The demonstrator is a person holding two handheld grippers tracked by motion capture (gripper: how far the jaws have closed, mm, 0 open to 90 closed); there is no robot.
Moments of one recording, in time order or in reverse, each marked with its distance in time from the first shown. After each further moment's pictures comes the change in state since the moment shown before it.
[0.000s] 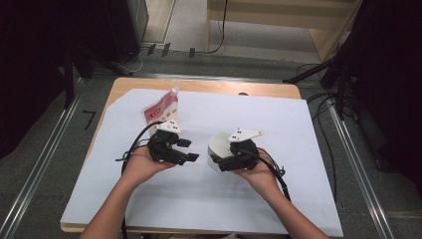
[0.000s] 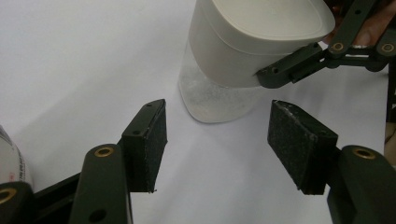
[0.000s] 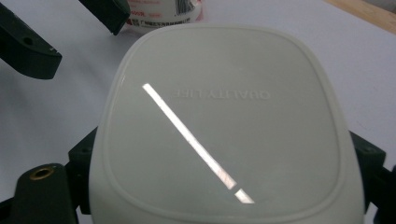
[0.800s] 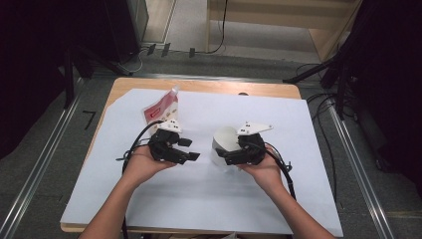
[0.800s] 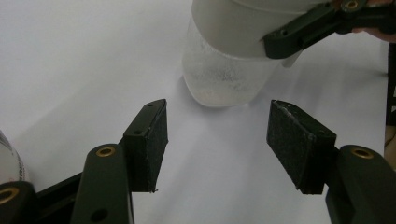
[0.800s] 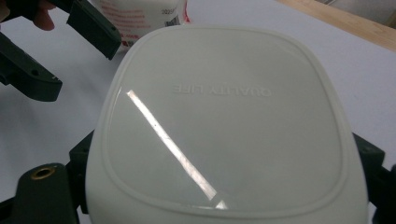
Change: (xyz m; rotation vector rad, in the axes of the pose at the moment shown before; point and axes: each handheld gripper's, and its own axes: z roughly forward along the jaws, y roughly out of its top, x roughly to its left) left arm 0.001 0.001 0.001 -0.014 -0.003 -0.002; right arm -0.016 0.005 -0.012 -0.047 0.022 0.047
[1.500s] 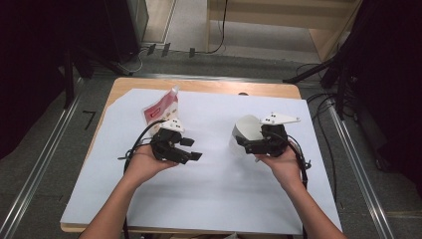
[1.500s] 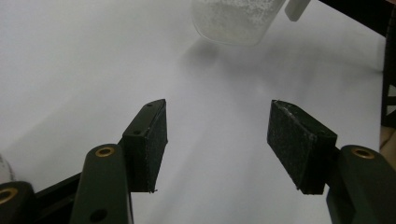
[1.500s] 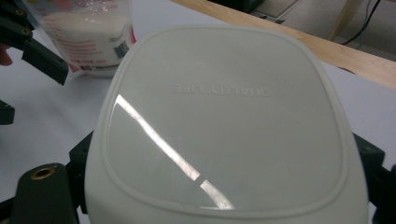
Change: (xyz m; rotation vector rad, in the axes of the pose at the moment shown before) left arm -0.004 0.005 0.002 -0.003 0.002 0.018; right arm -0.039 0.004 -0.043 -0.061 -0.094 0.080
